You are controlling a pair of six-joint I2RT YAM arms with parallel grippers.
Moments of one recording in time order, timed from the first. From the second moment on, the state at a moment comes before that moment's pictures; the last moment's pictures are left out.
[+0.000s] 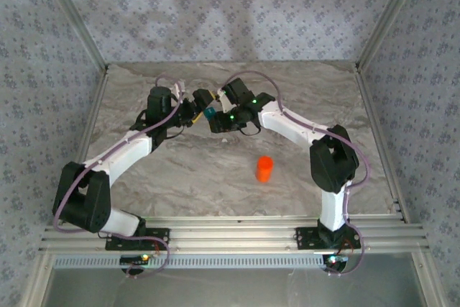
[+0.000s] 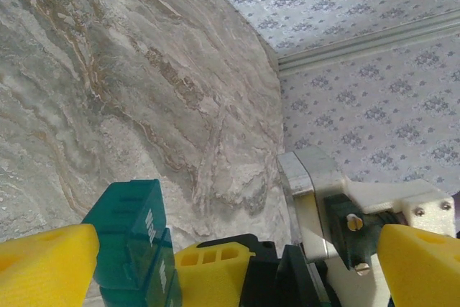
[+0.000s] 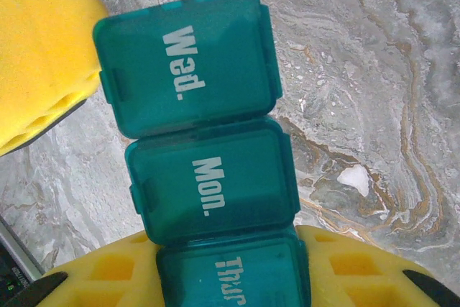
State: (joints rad) left arm -0.38 1.43 0.91 0.15 0.46 -1.04; right arm 0.70 1.90 1.58 -0.63 -0.30 0.38
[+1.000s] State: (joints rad) left arm -0.42 1.43 0.92 0.15 0.45 -1.05; right arm 0.70 1.91 1.58 -0.62 -0.31 0.40
